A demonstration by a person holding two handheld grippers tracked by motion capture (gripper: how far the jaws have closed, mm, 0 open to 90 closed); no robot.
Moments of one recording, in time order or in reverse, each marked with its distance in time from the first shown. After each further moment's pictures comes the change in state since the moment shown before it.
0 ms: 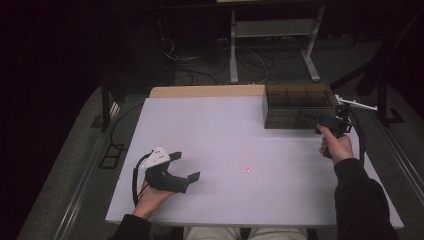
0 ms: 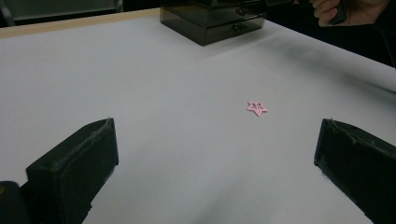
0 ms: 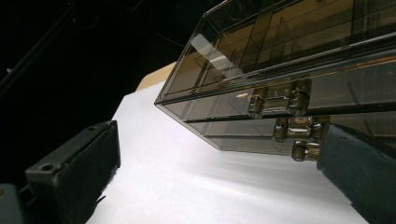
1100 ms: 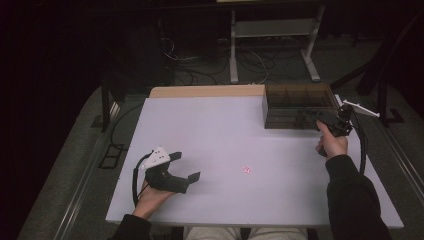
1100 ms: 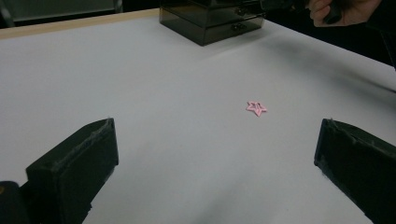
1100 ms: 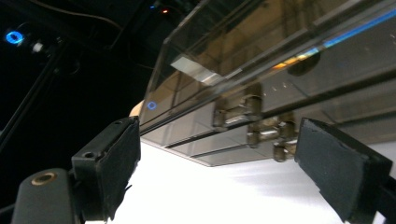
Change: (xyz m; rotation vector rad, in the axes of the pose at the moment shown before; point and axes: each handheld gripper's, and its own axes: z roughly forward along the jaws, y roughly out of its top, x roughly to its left) left arm -0.001 0.000 0.000 -0.001 0.000 0.005; right arm -0.011 -0.004 0.003 -0.090 -0.085 0.227
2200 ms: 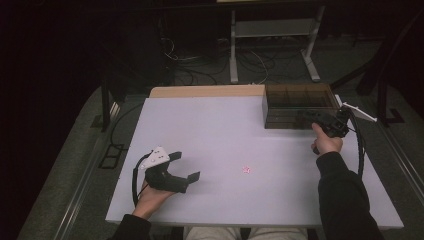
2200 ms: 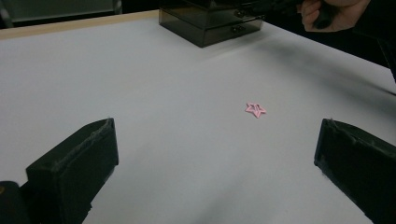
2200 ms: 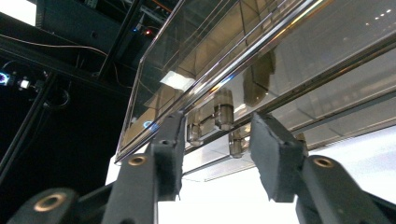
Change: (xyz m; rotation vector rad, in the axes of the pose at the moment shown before) left arm 0.001 0.000 0.000 -0.008 -0.007 -0.006; right arm -0.005 -0.005 0.009 -0.061 -0.040 0.119
